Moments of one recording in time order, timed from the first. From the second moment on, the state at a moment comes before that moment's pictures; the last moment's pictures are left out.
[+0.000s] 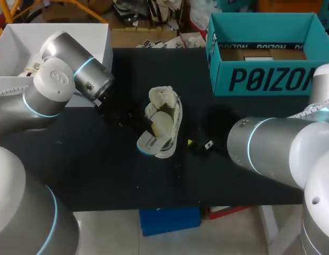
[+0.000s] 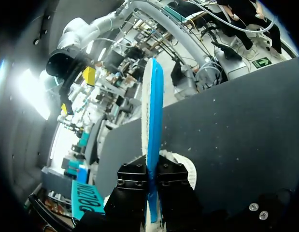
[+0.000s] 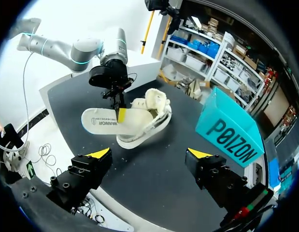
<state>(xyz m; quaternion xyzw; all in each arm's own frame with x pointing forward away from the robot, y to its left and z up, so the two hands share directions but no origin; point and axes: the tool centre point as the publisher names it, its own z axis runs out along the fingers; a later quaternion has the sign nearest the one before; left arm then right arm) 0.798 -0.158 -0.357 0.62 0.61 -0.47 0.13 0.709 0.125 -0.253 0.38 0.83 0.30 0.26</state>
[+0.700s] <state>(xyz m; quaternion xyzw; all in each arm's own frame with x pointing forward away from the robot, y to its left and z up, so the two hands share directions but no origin) 0.826 -0.167 -0.377 0.60 0.64 -0.45 0.15 0.709 0.125 -0.253 0.38 0.83 0.30 0.26</state>
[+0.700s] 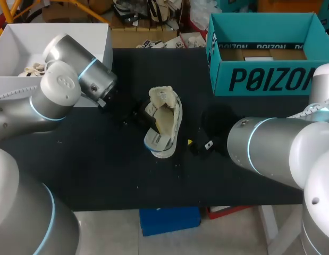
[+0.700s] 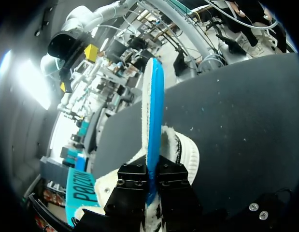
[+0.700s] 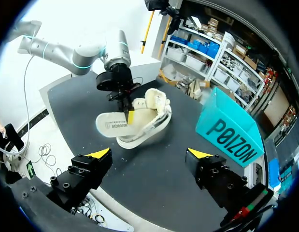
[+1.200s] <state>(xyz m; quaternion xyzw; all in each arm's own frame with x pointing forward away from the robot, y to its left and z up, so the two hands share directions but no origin) 0.820 -0.173 -0.367 0.61 0.64 -0.45 0.15 0.709 0.125 -0.253 0.38 0.83 0.30 0.26</state>
